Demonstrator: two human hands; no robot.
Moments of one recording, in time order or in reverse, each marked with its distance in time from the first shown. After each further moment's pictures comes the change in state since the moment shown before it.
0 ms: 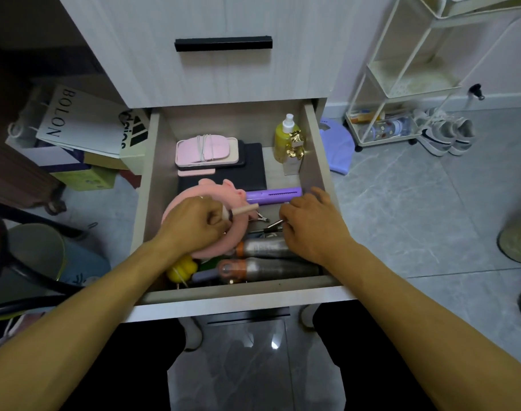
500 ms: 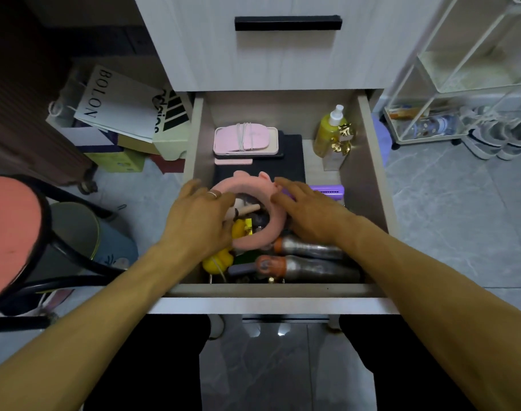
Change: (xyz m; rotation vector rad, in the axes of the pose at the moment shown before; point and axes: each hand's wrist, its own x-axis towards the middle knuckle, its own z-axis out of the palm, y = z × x) left_hand -0.035 -0.028 -0.029 0.547 0.173 0.026; right_hand 0.073 -0.026 0.045 0.083 -0.241 -0.297
